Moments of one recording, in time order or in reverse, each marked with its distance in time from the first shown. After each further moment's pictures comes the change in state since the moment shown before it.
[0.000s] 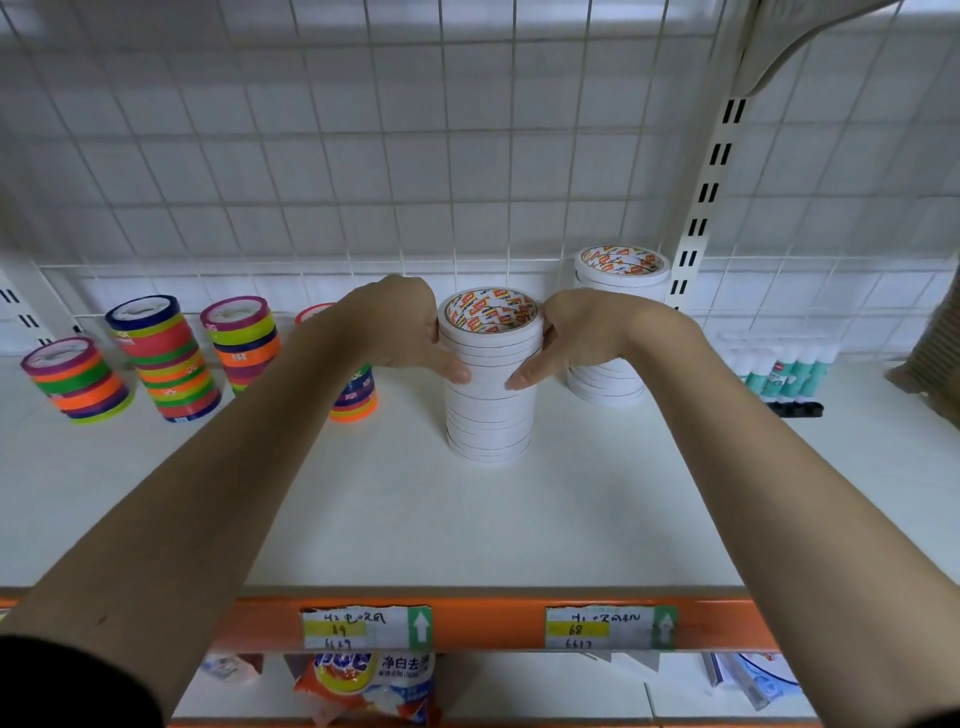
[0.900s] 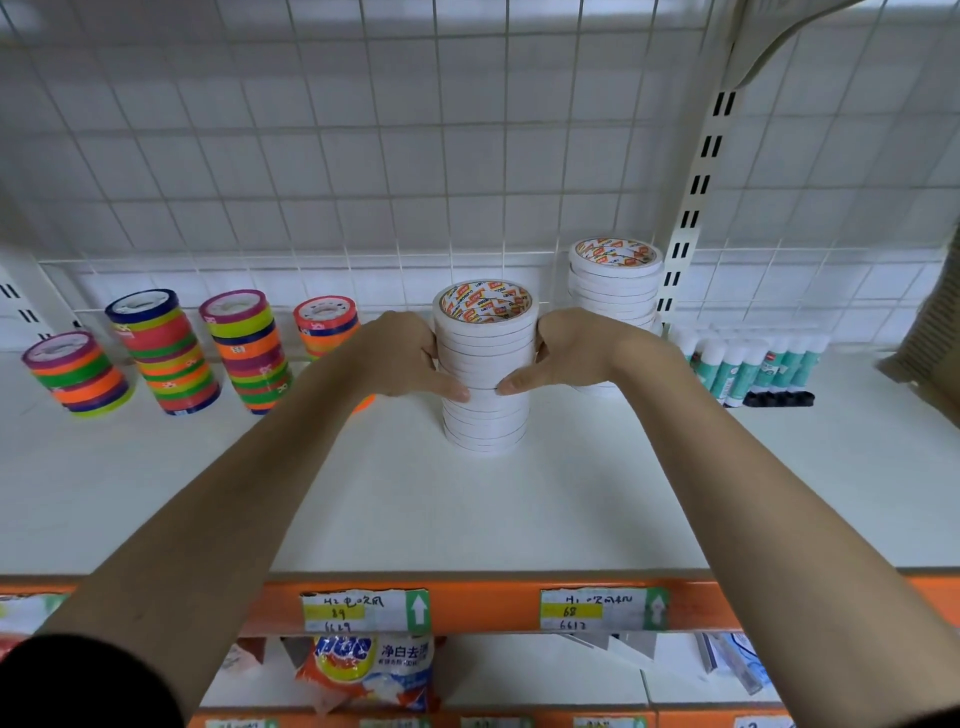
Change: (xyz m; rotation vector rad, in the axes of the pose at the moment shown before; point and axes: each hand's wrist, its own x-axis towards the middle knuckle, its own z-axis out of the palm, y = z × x) left_hand -0.007 -0.006 0.036 -0.218 -0.005 0.007; right_hand -0.007 0.007 0.028 0.114 0.060 -0.015
